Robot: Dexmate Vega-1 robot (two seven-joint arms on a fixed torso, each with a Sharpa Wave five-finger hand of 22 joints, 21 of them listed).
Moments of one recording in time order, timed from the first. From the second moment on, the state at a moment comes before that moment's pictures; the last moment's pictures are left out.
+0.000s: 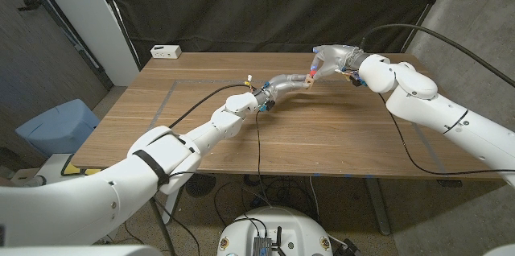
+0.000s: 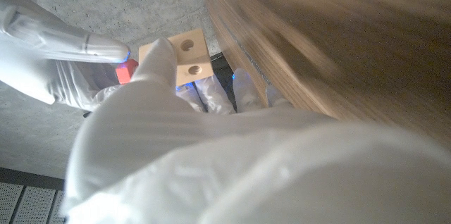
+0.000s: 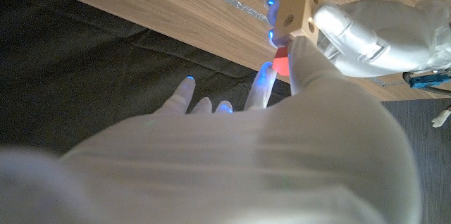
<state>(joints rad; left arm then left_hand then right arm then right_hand) 0.34 0.06 0.71 -0.59 -0.38 -0.41 -0.39 0.99 0.06 0.25 -0.15 0.20 0.84 -0.22 0.19 0.19 0.78 -0.22 0.21 0.34 0.41 -0.04 0.22 0.19 0.09 0.12 0.19 0.17 -0.60 -0.92 -0.62 -1.99 -0.49 -0.42 0.29 0.94 -0.14 0.45 -0.17 0.19 0.65 -0.17 0.62 0.25 0.09 -0.11 0.20 0.20 0.05 -0.03 0.21 0.20 0.23 0.06 0.20 0.17</state>
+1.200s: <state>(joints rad) 0.32 0.05 0.71 -0.56 -0.38 -0.42 -0.40 0.99 0.06 0.25 -0.15 0.20 0.83 -0.22 0.19 0.18 0.78 -0.22 0.21 0.34 0.41 -0.04 0.22 0.19 0.09 0.12 0.19 0.17 -0.57 -0.91 -0.64 -1.98 -0.45 -0.45 0.33 0.94 -0.14 0.45 -0.16 0.18 0.71 -0.17 0.67 0.28 0.13 -0.11 0.21 0.20 0.06 -0.03 0.21 0.20 0.24 0.06 0.20 0.17</state>
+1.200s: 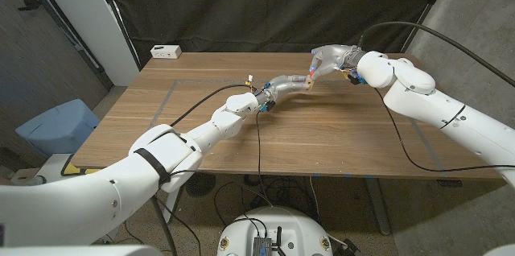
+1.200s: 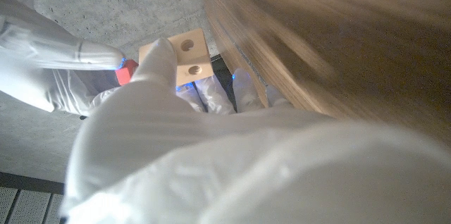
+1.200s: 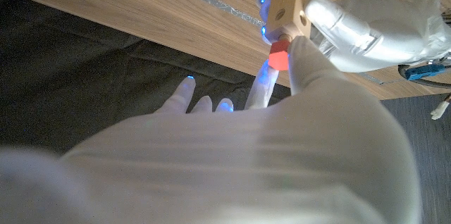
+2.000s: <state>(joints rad) 0.31 0.04 0.71 -0.53 -0.38 -0.42 -0.42 0.99 0.06 0.25 -0.15 0.20 0.84 -0.22 0.19 0.18 0.78 -0.22 0.21 0.34 0.41 -0.04 0.22 0.19 0.09 0.12 0.19 0.17 -0.57 -0.90 -0.65 -1.98 -0.47 -0.48 0.29 0.91 -0.13 0.45 -0.15 0.18 0.83 -0.14 0.72 0.27 0.23 -0.11 0.22 0.20 0.13 -0.04 0.23 0.20 0.30 0.05 0.20 0.17</state>
